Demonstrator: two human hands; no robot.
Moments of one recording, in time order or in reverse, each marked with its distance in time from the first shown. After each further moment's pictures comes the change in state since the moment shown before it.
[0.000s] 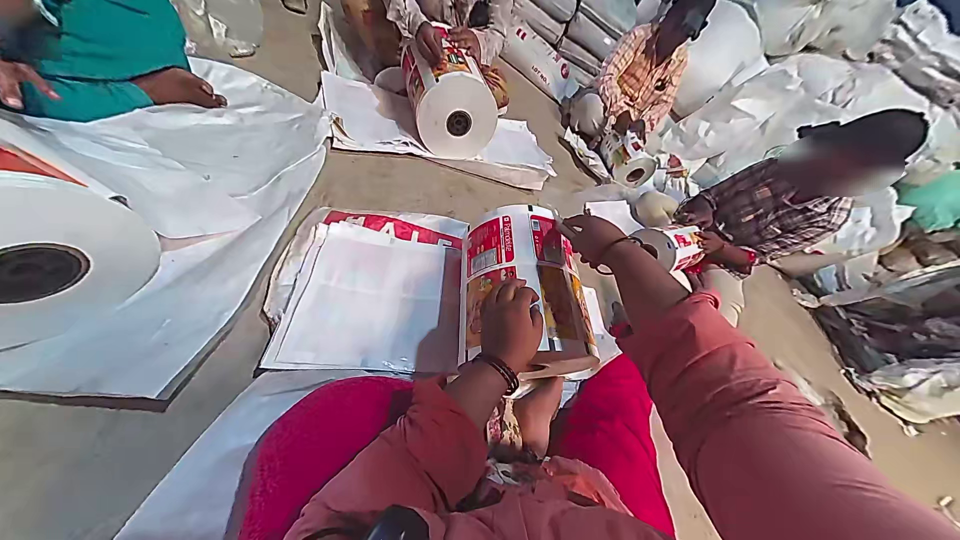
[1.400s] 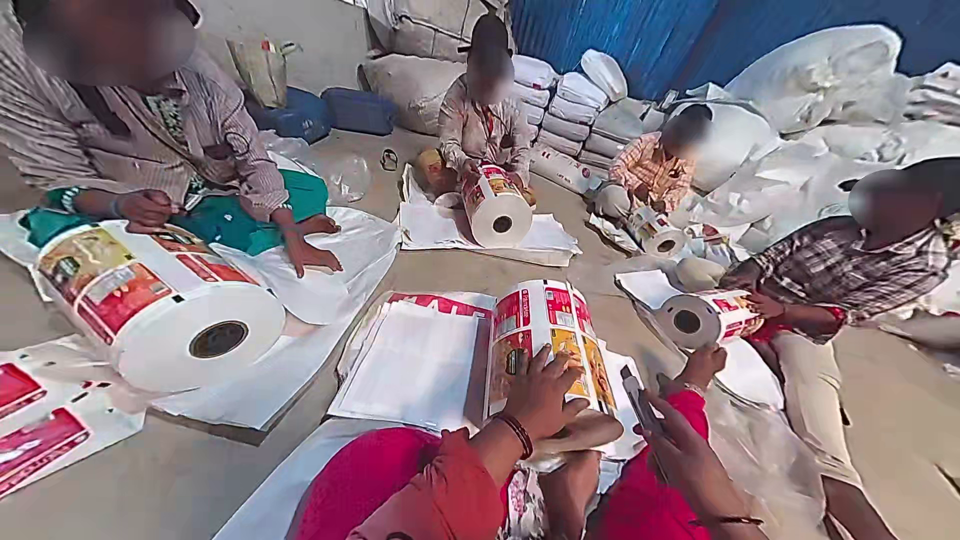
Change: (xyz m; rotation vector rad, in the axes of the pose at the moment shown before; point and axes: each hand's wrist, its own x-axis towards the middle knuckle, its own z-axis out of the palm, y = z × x) left_hand -0.019 0.023 -0.002 0.352 -0.310 0.306; right_hand -0.221 0.123 0.113 0.852 0.268 -0.082
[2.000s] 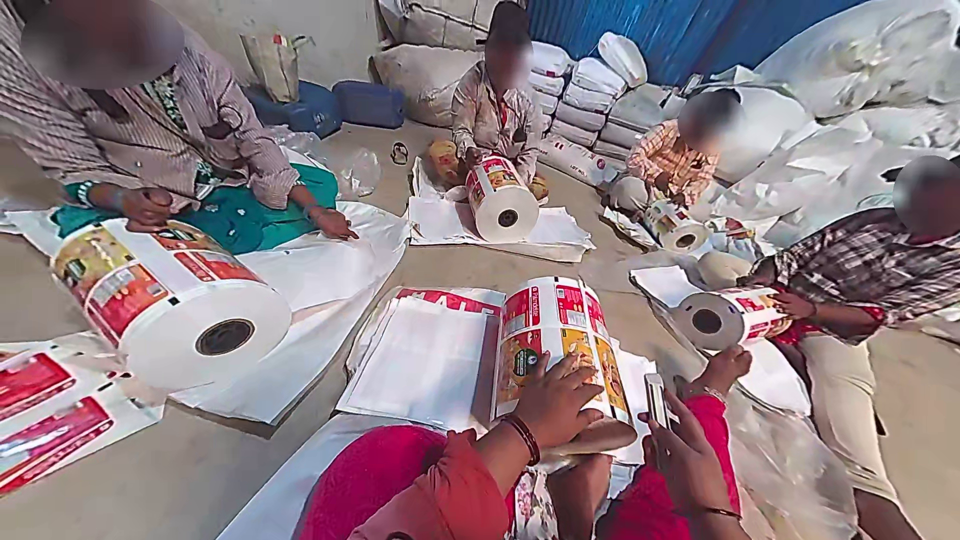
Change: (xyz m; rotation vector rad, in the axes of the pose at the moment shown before) left_hand 0.002 -0.001 0.003 0.041 -0.034 0.151; right_hand 0.024 0.026 0.031 0.459 0.158 0.016
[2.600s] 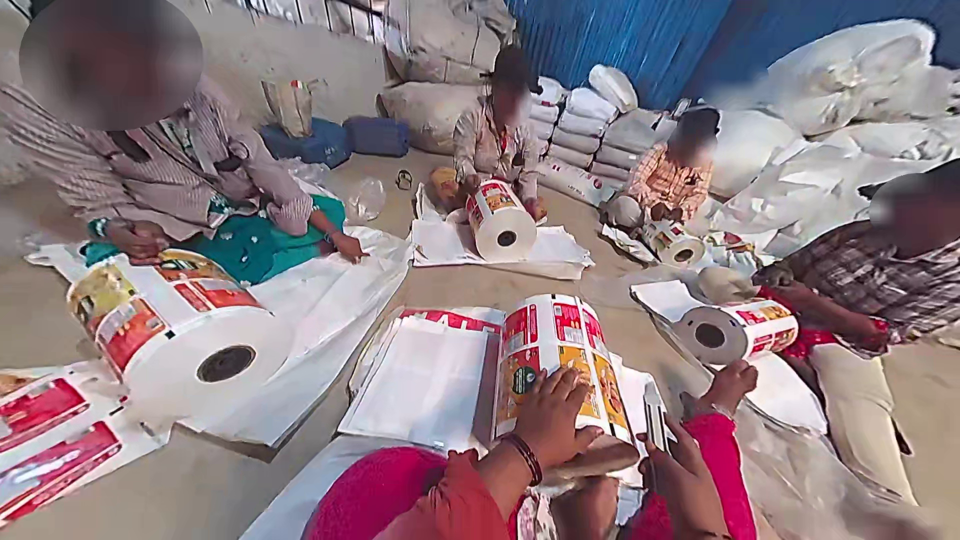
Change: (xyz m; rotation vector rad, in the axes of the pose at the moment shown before) left_hand 0.003 0.003 0.004 0.003 0.064 -0.140; right_hand 0.002 0.018 -0.002 -0.011 0.039 0.002
